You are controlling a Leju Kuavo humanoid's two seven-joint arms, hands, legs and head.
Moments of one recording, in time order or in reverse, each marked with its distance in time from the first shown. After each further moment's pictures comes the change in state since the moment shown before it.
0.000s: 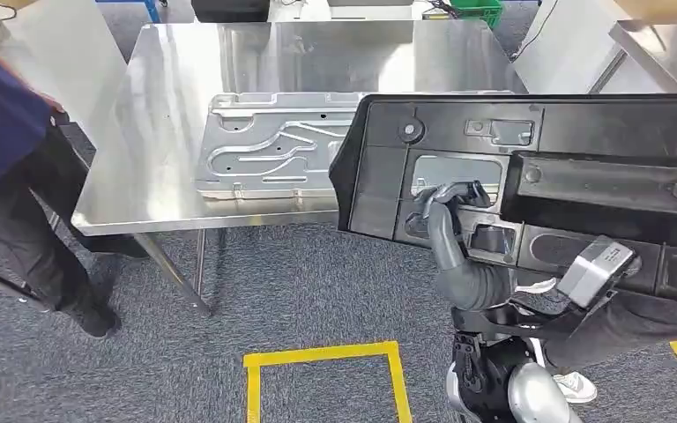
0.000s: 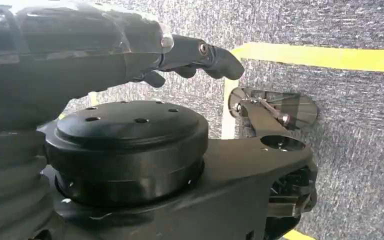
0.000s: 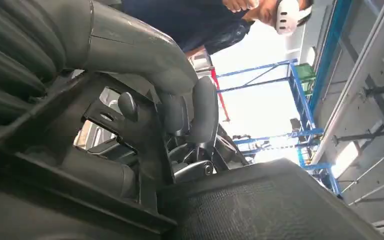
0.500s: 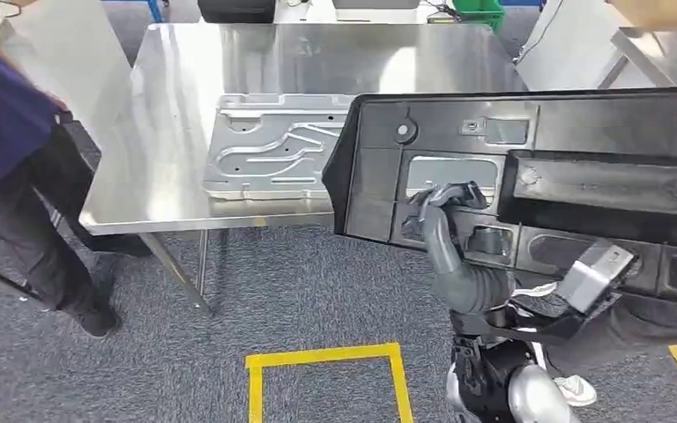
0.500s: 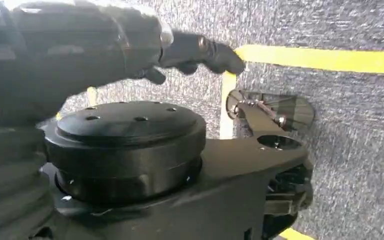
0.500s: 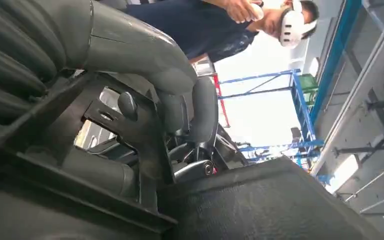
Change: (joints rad) left arm -0.002 -0.003 -0.008 0.000 0.004 0.004 -0.001; right arm -0.016 -0.003 0.016 0.000 0.014 0.019 0.007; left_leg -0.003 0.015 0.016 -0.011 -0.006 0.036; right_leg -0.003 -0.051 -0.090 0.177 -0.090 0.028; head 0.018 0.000
